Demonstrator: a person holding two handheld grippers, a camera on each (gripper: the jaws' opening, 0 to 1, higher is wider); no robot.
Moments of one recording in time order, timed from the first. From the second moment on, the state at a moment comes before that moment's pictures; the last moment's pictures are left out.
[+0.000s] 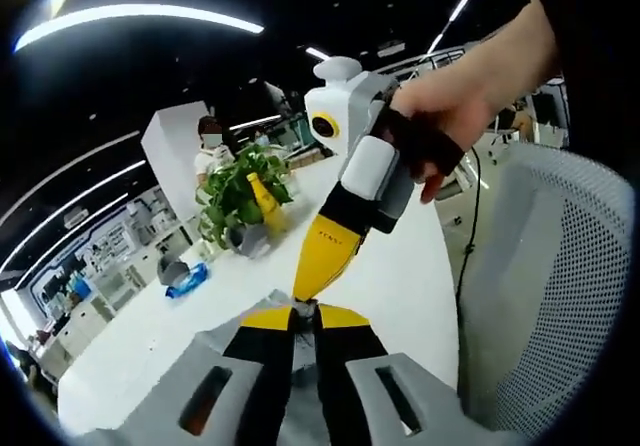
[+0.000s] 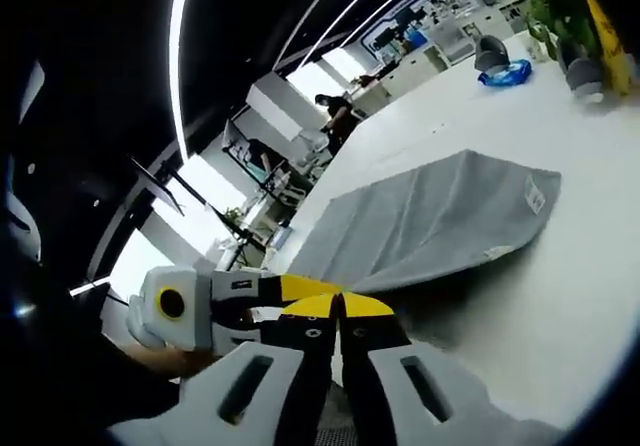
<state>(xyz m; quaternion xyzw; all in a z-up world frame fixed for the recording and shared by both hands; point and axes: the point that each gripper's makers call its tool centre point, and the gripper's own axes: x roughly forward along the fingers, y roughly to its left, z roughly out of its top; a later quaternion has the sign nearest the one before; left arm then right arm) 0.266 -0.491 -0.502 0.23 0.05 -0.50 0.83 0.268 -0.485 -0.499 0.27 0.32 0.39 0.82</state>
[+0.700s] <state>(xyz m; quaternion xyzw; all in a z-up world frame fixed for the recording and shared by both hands) 0.207 -0.517 -0.506 0.12 0.11 -0.63 0.76 0.346 -0.588 -0.572 0.05 0.43 0.28 0.86</state>
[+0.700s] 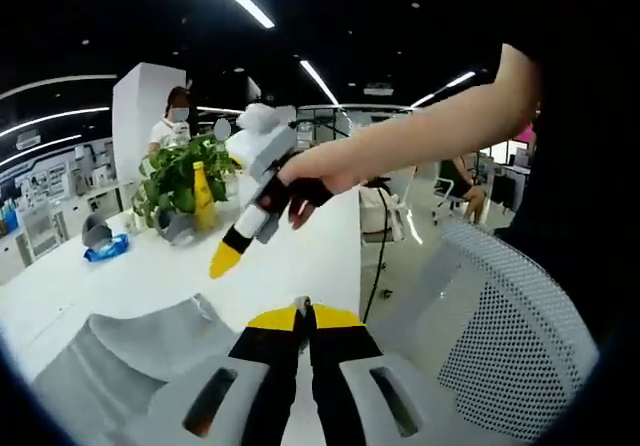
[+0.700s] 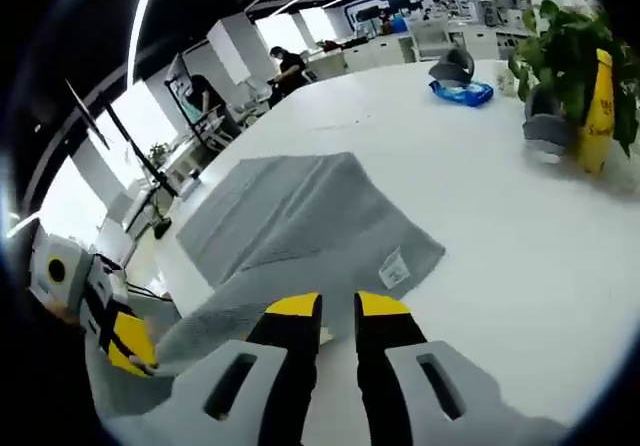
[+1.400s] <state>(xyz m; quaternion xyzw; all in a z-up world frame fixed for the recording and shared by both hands) 0.196 -0.522 -0.511 0.10 0.13 -0.64 0.75 0.410 -0.645 -0.652 -0.01 0.47 0.16 0.87</state>
